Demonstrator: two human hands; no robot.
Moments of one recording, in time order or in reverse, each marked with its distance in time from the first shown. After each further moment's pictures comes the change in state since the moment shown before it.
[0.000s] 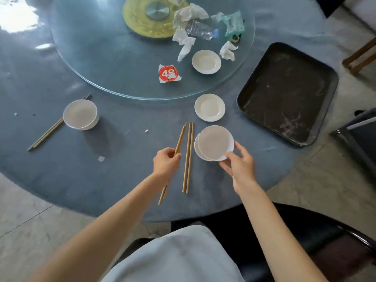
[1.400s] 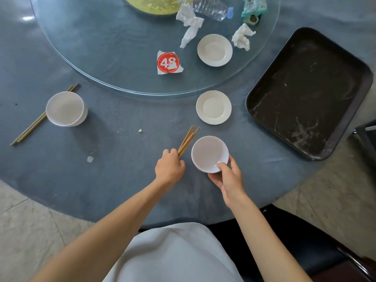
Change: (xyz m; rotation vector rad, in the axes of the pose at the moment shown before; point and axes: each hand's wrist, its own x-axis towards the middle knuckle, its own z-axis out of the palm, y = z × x) left_hand 0.036 0.014 0.044 0.737 -0.049 0.058; right_hand 0.048 0.018 0.013 -0.073 -0.087 0.246
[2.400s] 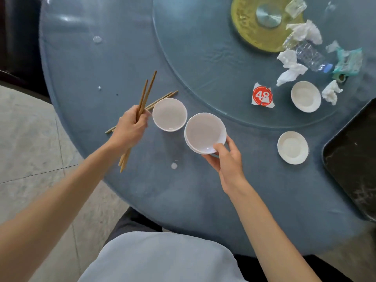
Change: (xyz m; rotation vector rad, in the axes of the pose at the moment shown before) left_hand 0.063 -0.303 -0.263 -0.721 0.330 0.033; right_hand -0.082 0.023 0.301 -0.278 -0.222 -0.173
